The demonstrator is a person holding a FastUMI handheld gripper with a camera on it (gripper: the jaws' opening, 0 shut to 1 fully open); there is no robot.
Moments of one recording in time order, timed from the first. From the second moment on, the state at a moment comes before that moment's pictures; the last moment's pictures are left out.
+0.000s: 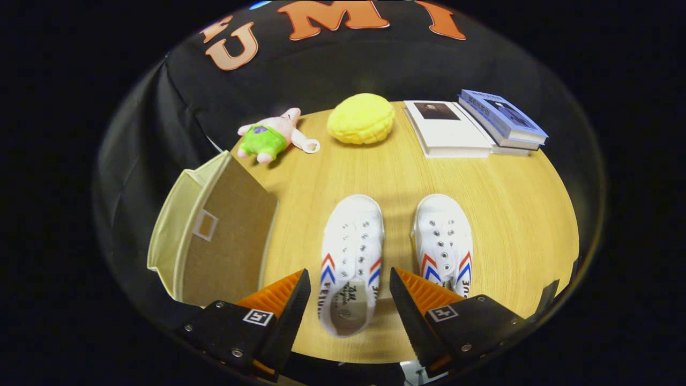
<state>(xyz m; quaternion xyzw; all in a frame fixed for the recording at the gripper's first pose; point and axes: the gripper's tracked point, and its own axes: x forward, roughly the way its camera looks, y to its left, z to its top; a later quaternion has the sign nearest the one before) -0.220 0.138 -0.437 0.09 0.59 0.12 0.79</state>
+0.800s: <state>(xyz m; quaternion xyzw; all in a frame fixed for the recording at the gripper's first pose) -0.230 0.150 -0.507 0.16 0.61 0.17 0.76</state>
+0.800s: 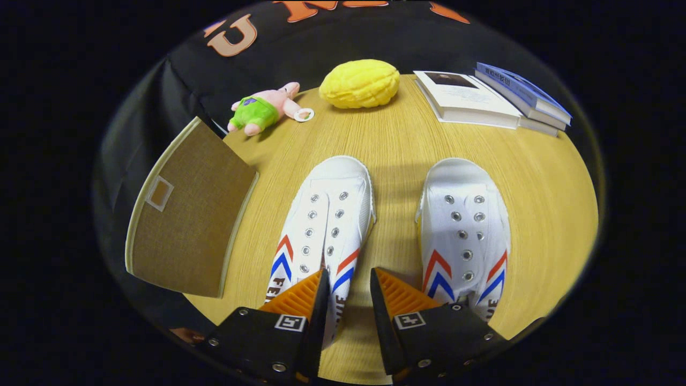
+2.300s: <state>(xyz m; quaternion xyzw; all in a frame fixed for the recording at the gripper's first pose) -0.130 0.281 -0.280 0.30 0.47 0.27 0.78</state>
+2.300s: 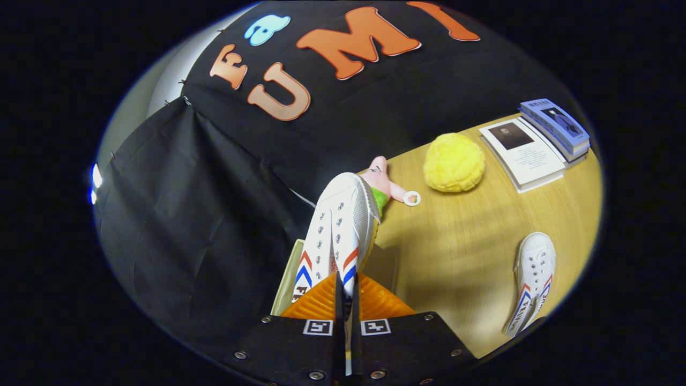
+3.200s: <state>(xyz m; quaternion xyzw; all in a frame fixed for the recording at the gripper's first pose) -0.177 0.415 -0.320 0.19 0.51 0.38 0.75</state>
